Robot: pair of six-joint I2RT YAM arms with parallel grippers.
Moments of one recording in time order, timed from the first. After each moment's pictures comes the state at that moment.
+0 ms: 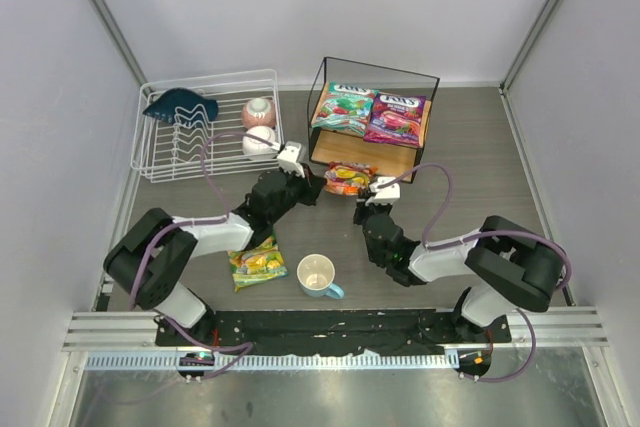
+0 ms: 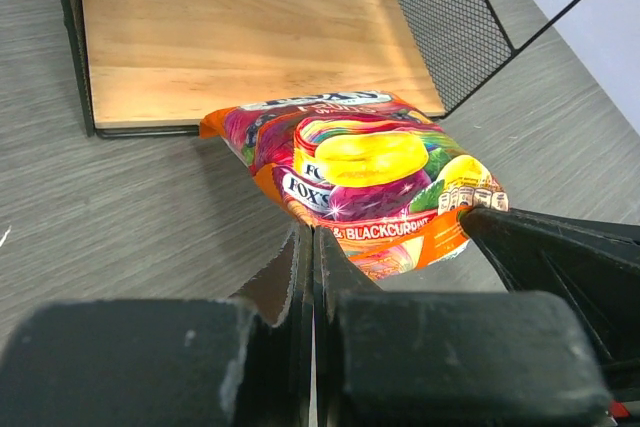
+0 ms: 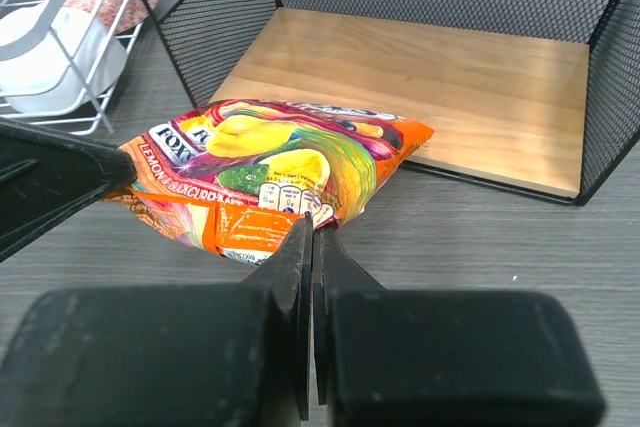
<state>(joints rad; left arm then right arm) -0.68 1.53 0.61 0.73 -0.02 -0.40 0.98 1.51 0.41 1.00 0.89 0.23</state>
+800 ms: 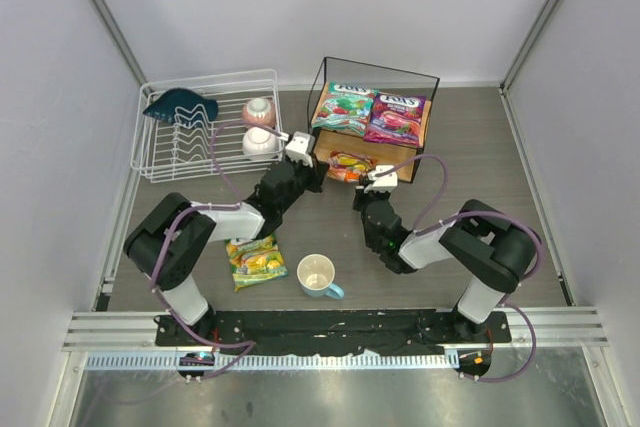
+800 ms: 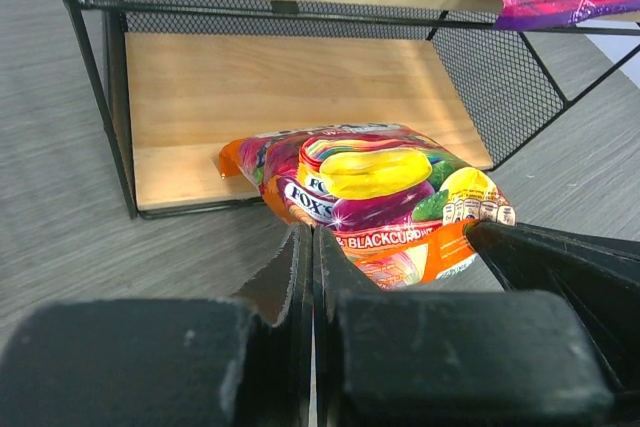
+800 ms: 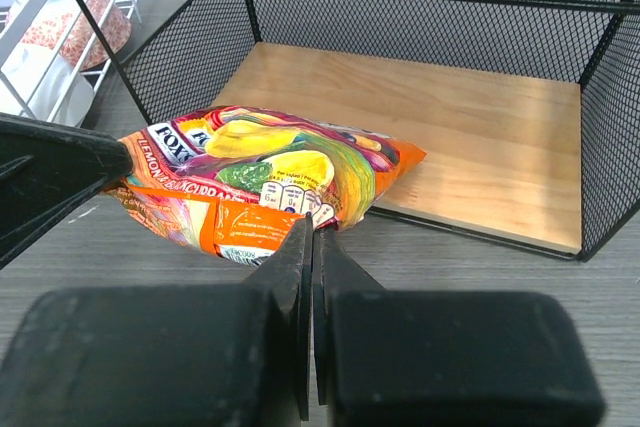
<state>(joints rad) -0.68 1.69 0.73 0.83 -0.07 -0.29 0.87 1.68 0.47 1.17 0.81 0.14</state>
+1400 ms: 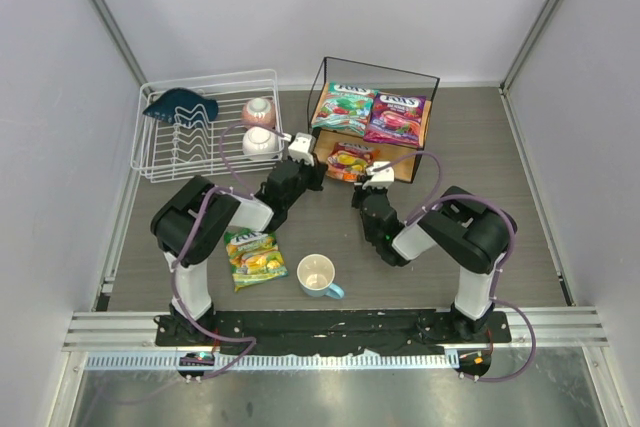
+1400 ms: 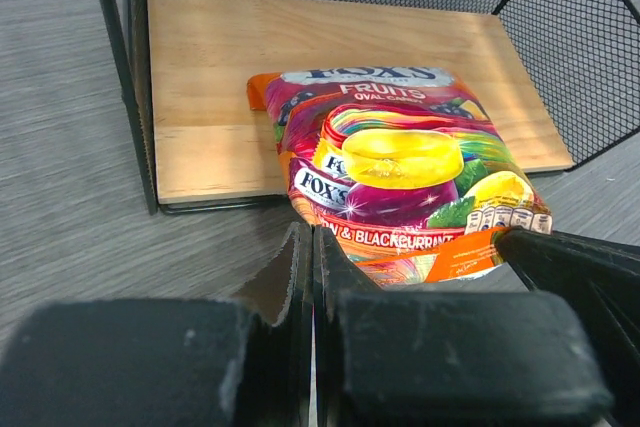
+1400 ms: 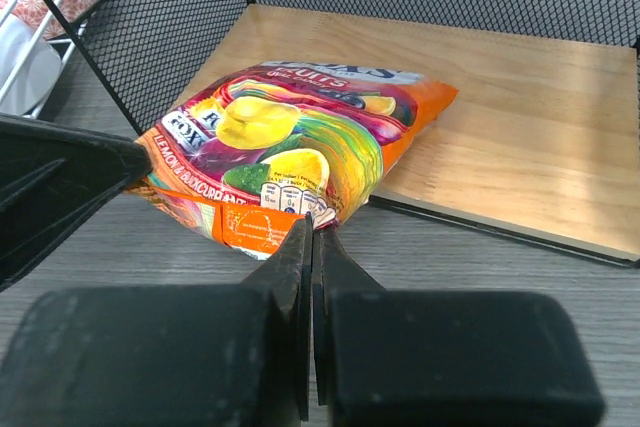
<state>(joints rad) -0.63 1.89 0.79 0.92 -0.07 -0.28 0.79 1.84 0.52 1.23 0.71 0.19</state>
